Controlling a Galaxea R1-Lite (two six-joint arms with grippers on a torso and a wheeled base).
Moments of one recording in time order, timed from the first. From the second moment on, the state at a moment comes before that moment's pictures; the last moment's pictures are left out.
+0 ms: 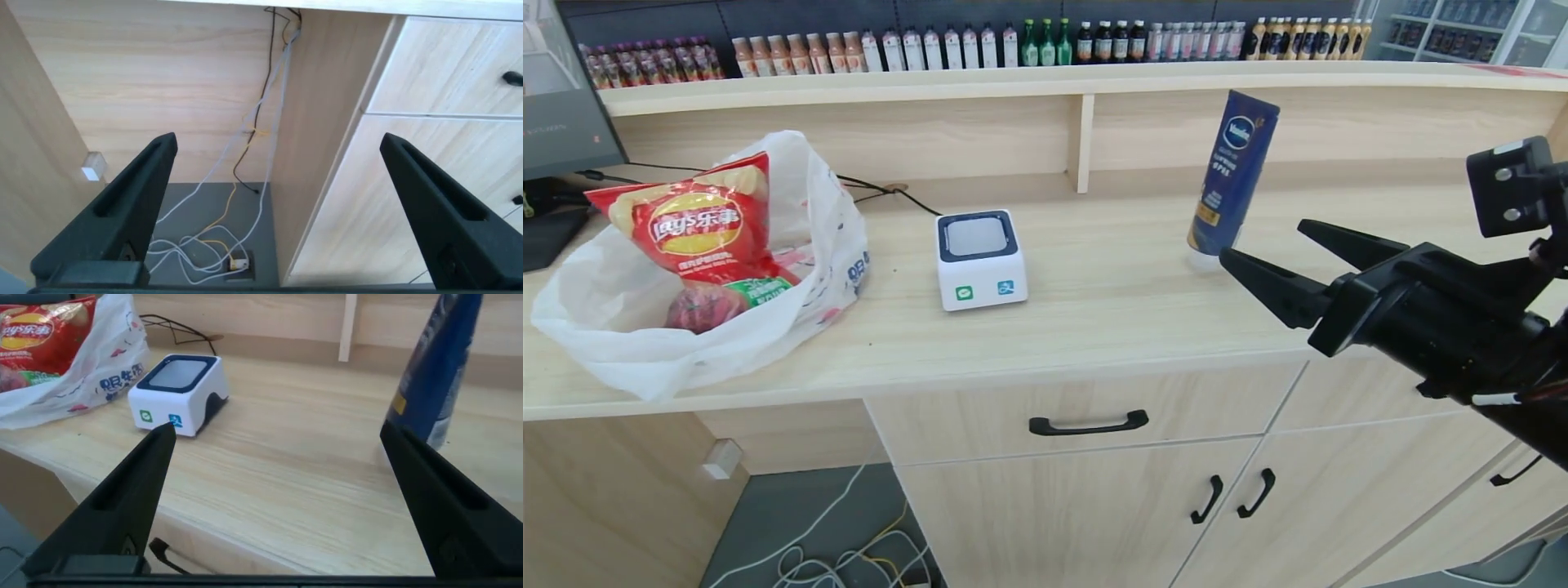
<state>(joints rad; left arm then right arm) 0.00 0.00 0.00 0.00 0.00 -0.01 0.51 1.44 -0.61 -1.02 0.03 -0.03</state>
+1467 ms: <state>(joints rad) 0.00 0.00 0.00 0.00 0.00 0.00 0.43 1.77 -0.98 -1.00 -0.03 -0.06</state>
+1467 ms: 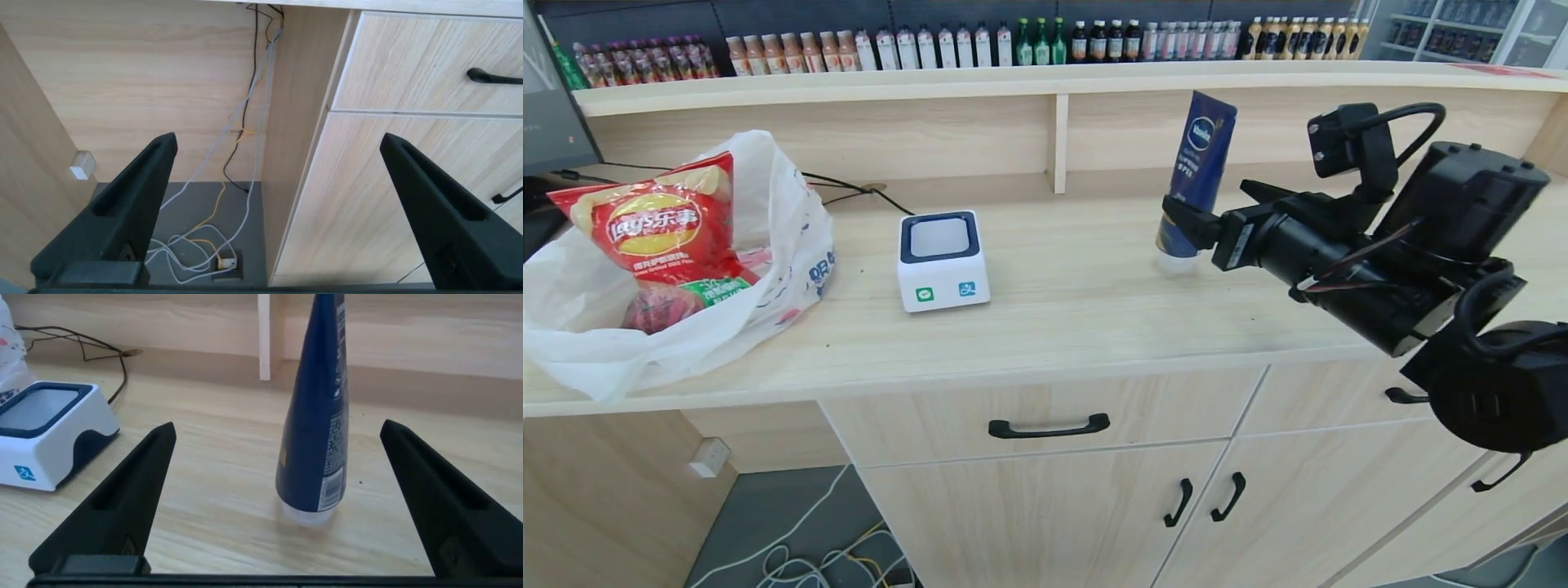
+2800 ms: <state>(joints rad) 0.00 0.00 0.00 0.00 0.00 0.00 0.38 2.02 -1.29 -0.97 -0.10 -0.10</state>
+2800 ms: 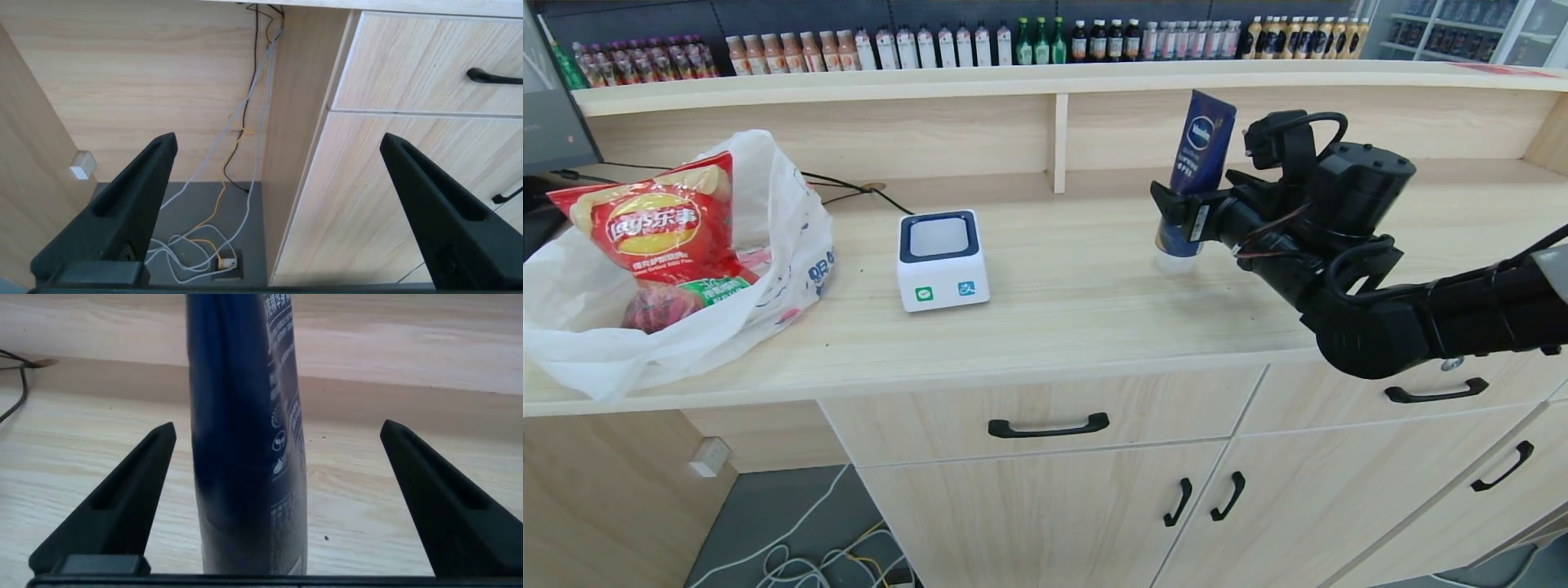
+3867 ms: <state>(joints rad) 0.00 0.00 0.00 0.00 0.00 0.00 0.36 2.05 -1.27 -1.00 -0.10 -0.09</state>
